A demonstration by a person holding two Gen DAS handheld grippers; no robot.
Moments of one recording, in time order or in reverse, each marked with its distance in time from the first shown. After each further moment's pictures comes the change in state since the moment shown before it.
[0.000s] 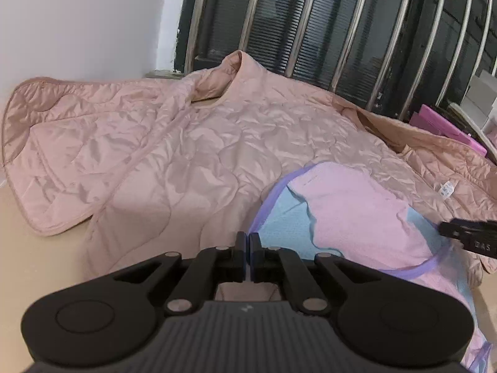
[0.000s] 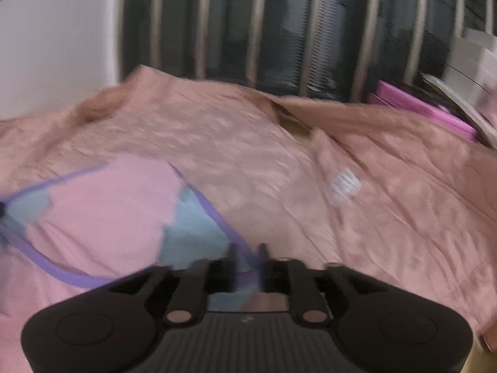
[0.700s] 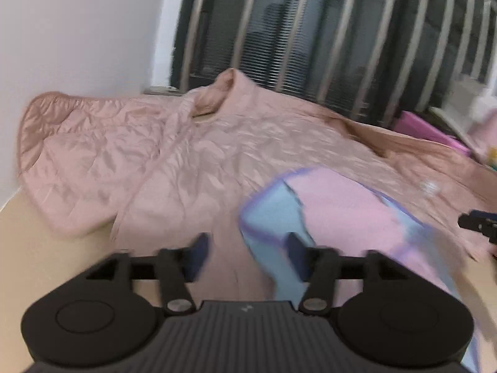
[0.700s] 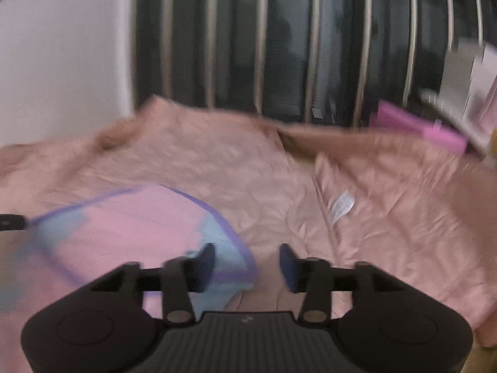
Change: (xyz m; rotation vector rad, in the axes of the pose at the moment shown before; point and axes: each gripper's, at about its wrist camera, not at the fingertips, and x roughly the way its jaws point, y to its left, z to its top) left arm -0.059 0.013 -0.026 0.042 -0.050 -0.082; right arm -0.087 -0.006 -0.022 0.020 -0.119 0.047
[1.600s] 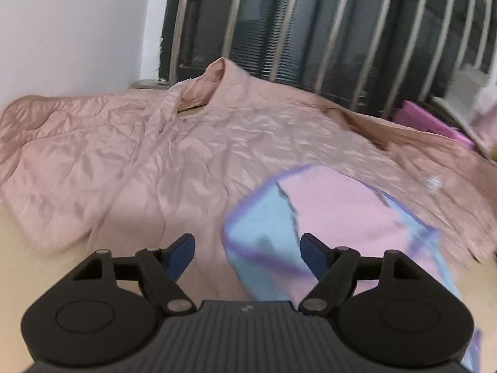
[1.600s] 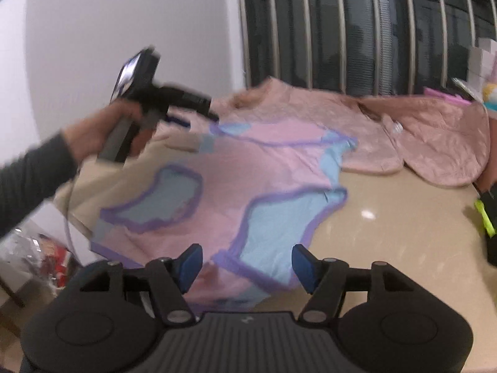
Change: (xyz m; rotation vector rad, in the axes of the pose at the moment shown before) left arm 0.072 -0.011 0.040 0.013 0.058 0.056; right arm -0.184 0.088 -0.160 -0.044 0.072 0.196
